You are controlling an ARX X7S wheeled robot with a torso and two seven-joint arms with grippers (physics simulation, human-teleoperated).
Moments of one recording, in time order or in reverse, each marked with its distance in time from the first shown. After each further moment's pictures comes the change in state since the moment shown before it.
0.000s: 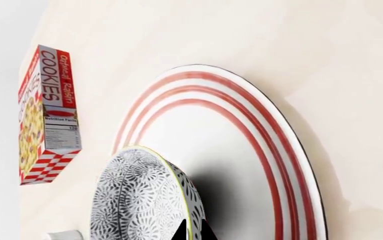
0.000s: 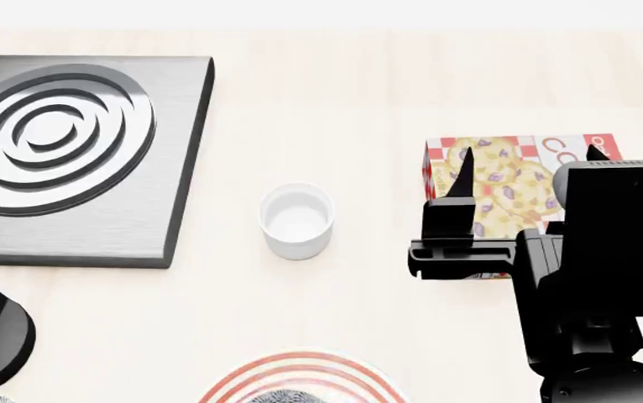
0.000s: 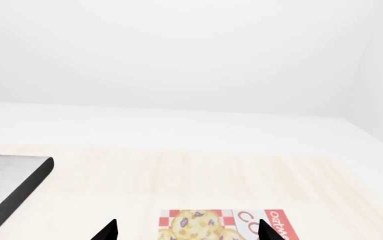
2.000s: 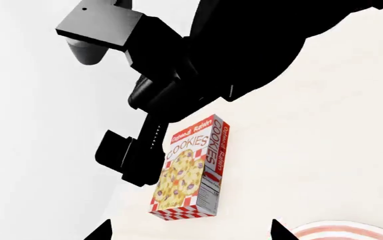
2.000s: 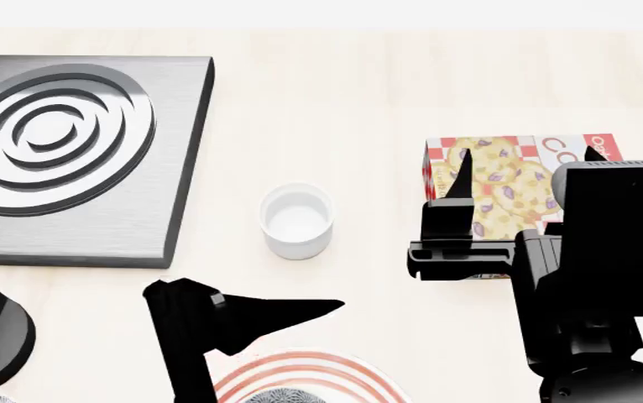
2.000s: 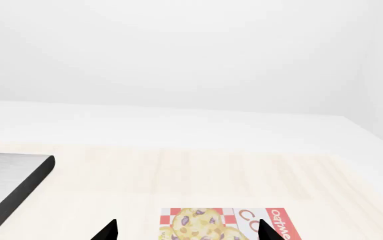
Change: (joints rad) left arm 0.159 0.199 -0.667 0.112 -0.242 -0.119 -0.102; right arm 0.002 0.017 -0.013 0.009 0.030 -0.011 0.021
